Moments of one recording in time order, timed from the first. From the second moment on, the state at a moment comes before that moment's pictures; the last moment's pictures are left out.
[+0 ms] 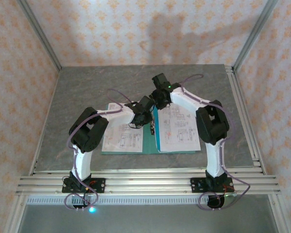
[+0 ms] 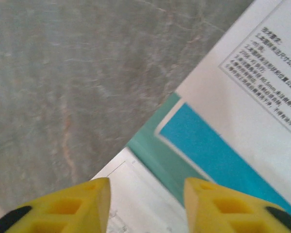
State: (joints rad) left arm -0.64 1.99 1.28 -0.41 -0.08 -1.02; right arm 0.53 2.03 1.61 -0.61 -0.07 1.44
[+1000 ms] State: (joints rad) left arm -0.64 1.99 1.28 -0.41 -0.08 -1.02; right arm 0.38 1.60 0.89 -0.52 -0.09 1.25
